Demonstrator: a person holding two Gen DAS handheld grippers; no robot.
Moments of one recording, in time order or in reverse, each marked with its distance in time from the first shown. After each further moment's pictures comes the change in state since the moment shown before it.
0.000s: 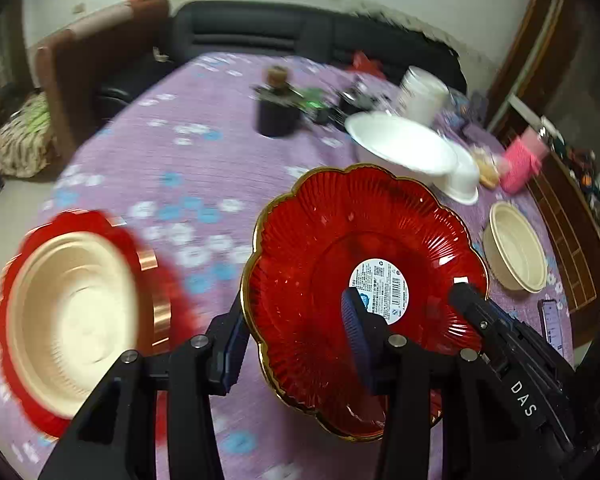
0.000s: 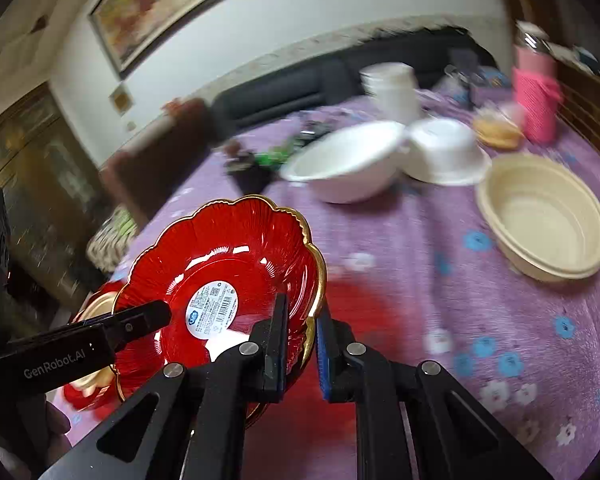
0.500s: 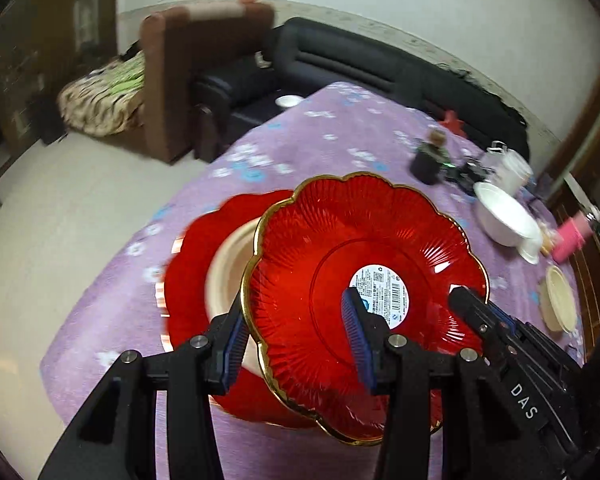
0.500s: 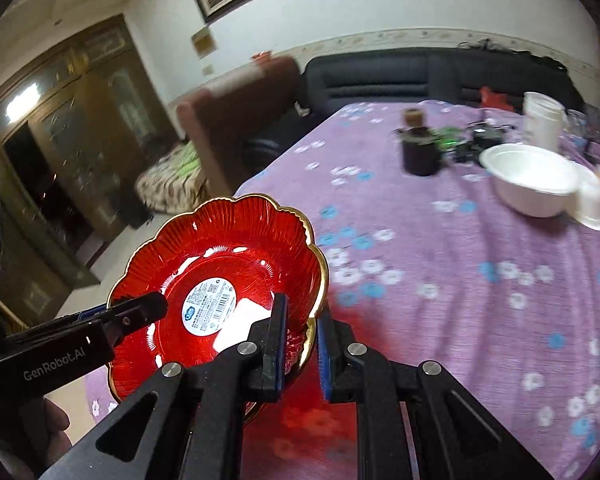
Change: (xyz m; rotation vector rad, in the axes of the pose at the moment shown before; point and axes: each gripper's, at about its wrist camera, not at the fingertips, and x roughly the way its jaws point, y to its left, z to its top) left arm -0.063 0.161 -0.035 -0.240 -0.082 0.148; right arm 0.057 0.168 -0.022 -0.233 0.114 0.149
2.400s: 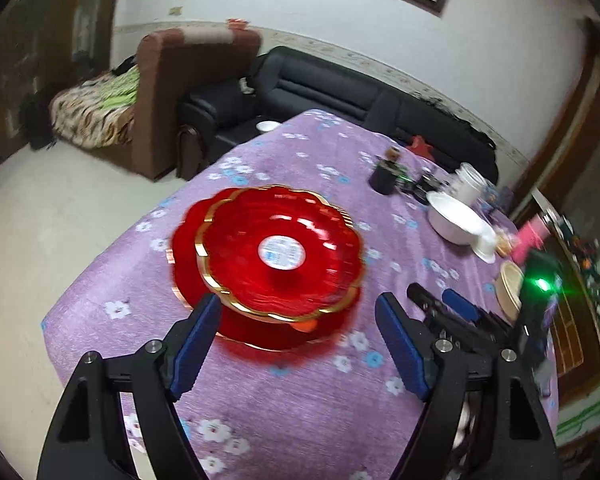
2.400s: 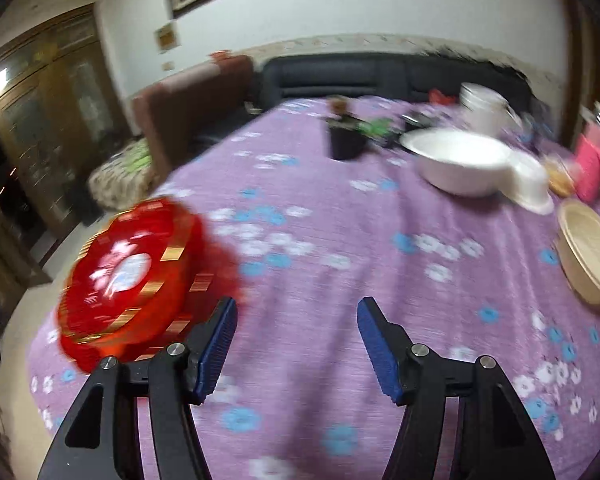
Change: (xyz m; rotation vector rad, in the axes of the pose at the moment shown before) left arm -0.070 -0.039 -0.052 0.007 -0.122 -0.110; right arm -0.025 -0.065 -0.034 0.040 -0.017 -0.218
